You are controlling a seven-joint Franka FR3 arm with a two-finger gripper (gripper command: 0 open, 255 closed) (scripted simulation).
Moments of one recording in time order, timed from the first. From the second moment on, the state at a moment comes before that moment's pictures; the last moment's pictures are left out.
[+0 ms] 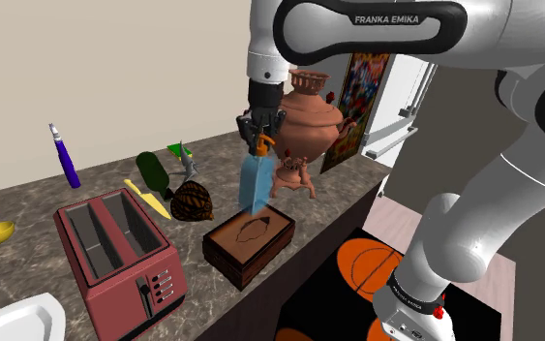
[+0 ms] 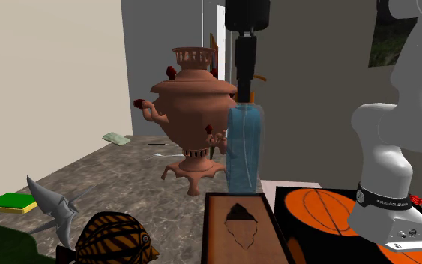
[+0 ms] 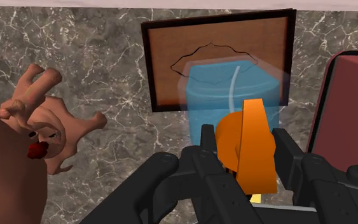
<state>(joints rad) 0.22 -0.25 0.22 -1.94 0.05 1.70 0.44</state>
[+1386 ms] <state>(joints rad) 0.22 -0.25 0.22 -2.13 0.05 1.90 0.44</state>
